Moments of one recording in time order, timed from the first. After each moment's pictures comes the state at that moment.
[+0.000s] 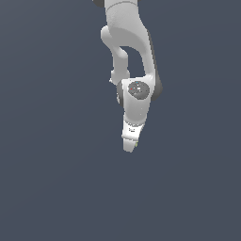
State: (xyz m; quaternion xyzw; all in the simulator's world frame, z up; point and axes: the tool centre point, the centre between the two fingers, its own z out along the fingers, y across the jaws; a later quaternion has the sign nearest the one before) arm -0.007 0.057 0.086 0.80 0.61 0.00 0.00
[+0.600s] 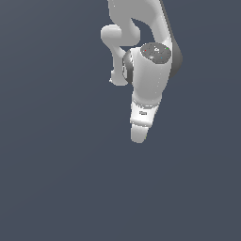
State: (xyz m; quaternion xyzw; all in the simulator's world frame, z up) arm 0.014 0.079 0.204 0.80 0.61 0.00 0.00
